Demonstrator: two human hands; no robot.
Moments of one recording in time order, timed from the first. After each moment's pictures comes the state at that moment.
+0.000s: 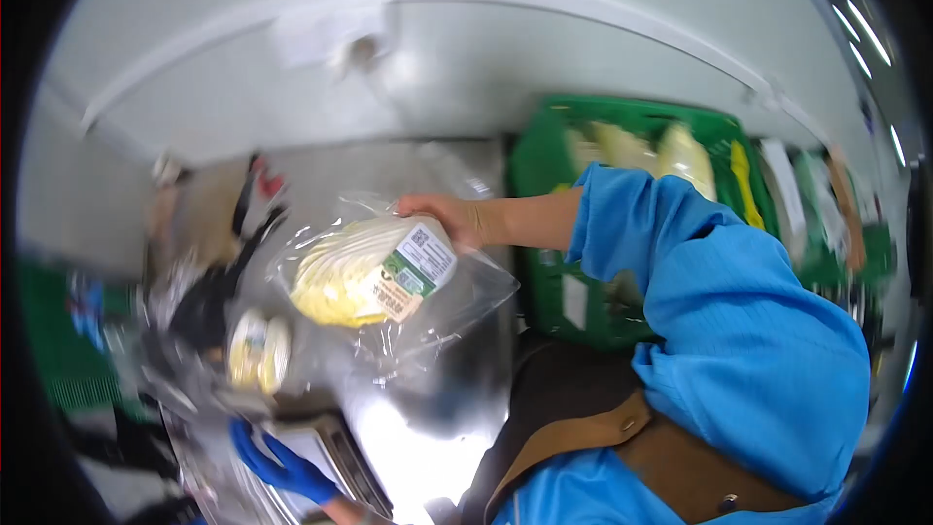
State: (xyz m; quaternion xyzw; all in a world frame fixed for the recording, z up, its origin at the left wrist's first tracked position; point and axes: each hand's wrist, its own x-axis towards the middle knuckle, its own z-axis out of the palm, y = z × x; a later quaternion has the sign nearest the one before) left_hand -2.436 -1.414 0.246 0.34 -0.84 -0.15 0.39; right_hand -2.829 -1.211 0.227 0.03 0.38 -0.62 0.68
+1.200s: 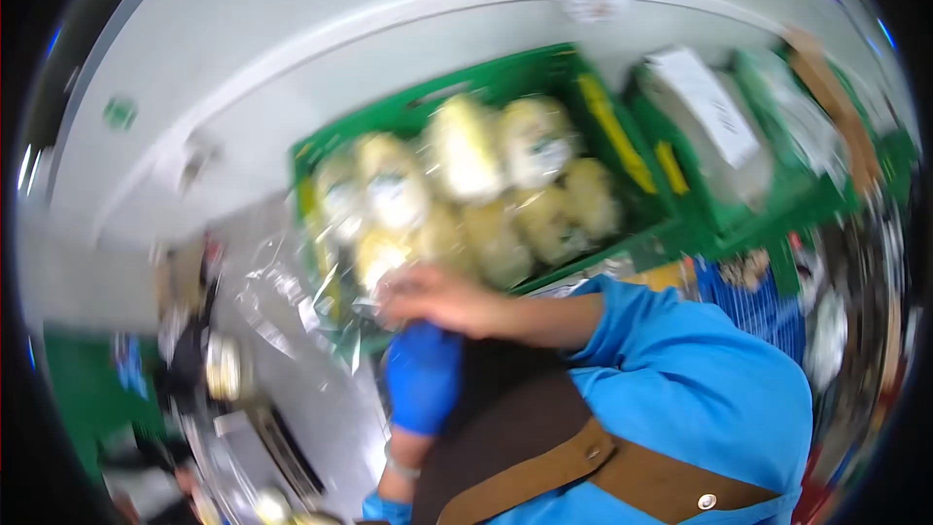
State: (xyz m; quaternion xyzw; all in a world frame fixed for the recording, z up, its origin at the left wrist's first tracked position) left_hand -2.613 -0.899 0.312 -0.13 -0.98 -0.15 0.06; right_hand -2.721 -0.800 0.303 -0.21 0.56 -0.70 0.38
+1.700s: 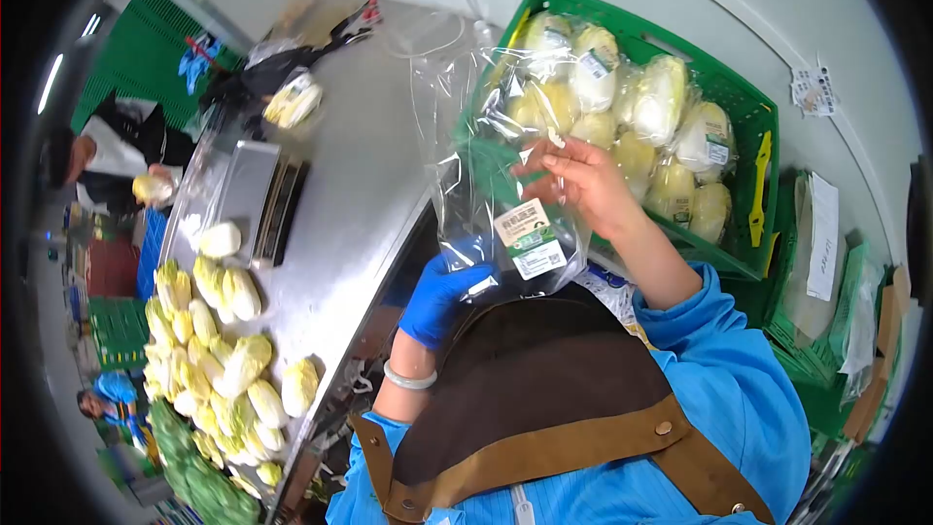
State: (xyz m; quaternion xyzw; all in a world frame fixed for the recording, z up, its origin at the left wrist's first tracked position) left_hand -2.452 -0.883 0.292 0.32 -0.40 -0.86 0.09; right_hand -2.688 -0.787 0.320 -0.20 0.46 -0.68 0.54
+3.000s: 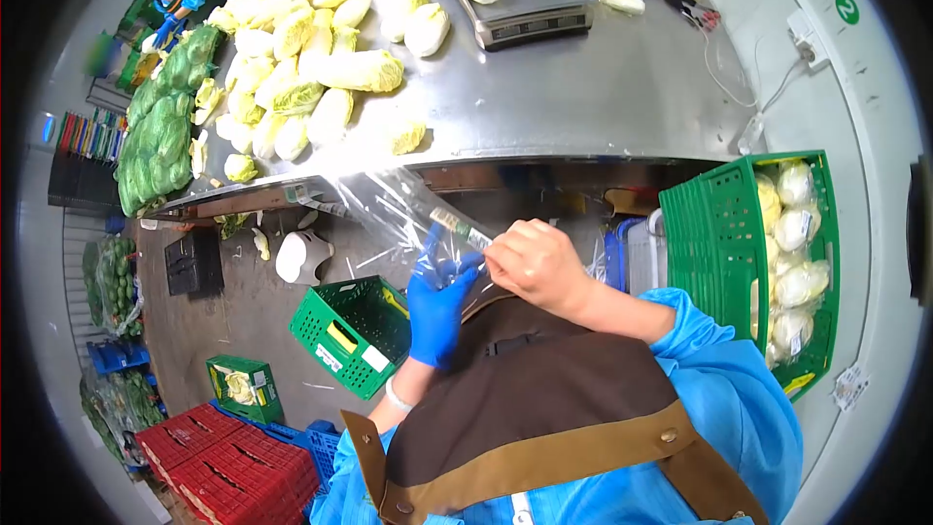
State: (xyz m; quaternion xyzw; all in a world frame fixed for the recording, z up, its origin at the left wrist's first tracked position) left_hand -2.196 -0.715 0.300 0.57 -0.26 -0.54 0.56; right_hand -2.344 -0.798 0.290 -0.89 0.25 -0.37 0.13
